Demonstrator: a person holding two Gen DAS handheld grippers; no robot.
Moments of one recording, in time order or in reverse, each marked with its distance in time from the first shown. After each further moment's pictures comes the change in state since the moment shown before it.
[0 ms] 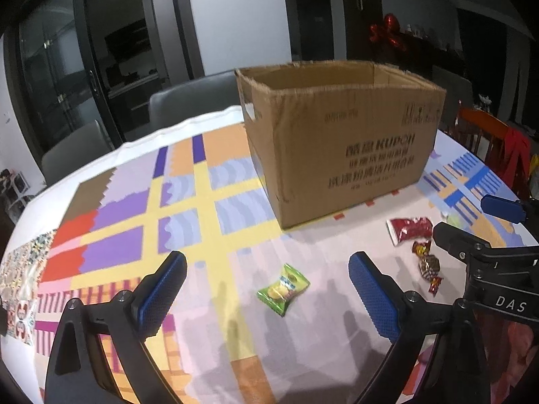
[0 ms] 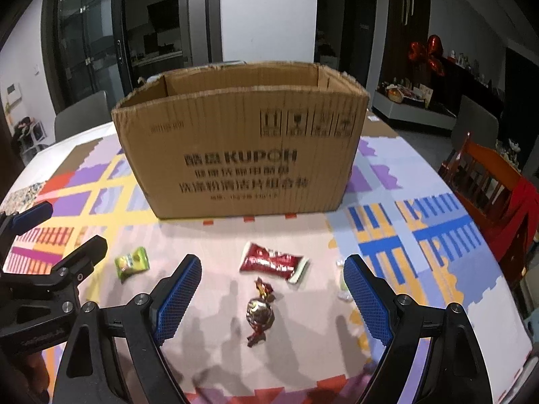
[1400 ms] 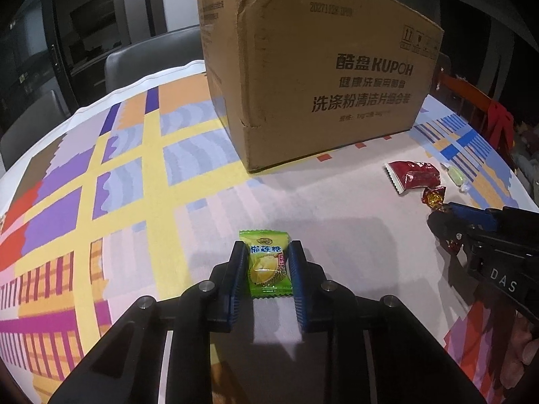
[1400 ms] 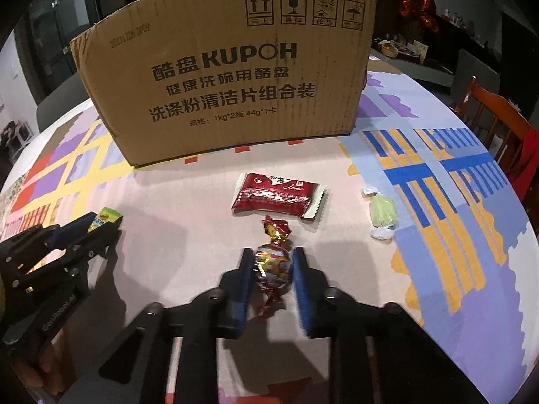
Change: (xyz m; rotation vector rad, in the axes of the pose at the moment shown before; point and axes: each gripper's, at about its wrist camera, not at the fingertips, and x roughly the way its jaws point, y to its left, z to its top) left arm 0.060 -0.005 -0.031 0.020 0.130 -0.151; right arm 0.053 0.005 -0.038 0.087 0.164 0.002
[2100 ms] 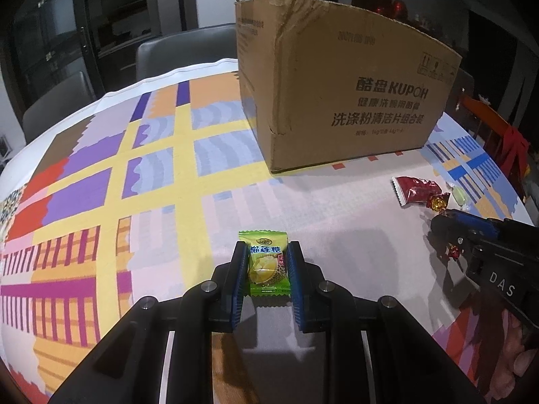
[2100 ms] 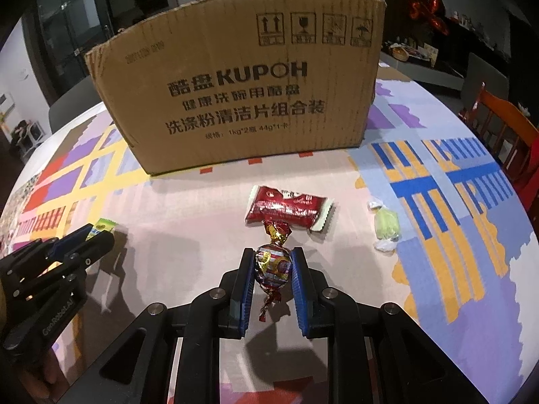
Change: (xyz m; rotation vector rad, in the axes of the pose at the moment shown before) left arm -0.026 0.004 -0.003 -0.112 0.001 0.069; right arm -0.014 0.002 0.007 -0.021 -0.016 0.054
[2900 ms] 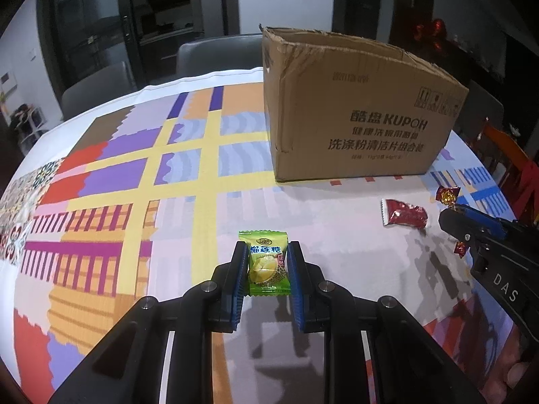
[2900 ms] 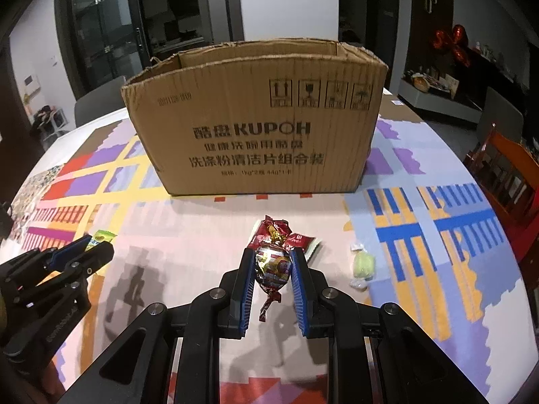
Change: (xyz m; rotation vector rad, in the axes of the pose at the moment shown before) left arm -0.043 -0.027 0.004 -0.145 -0.013 0.127; right arm -0.037 -0.012 0.020 -0.114 -0.074 0.065
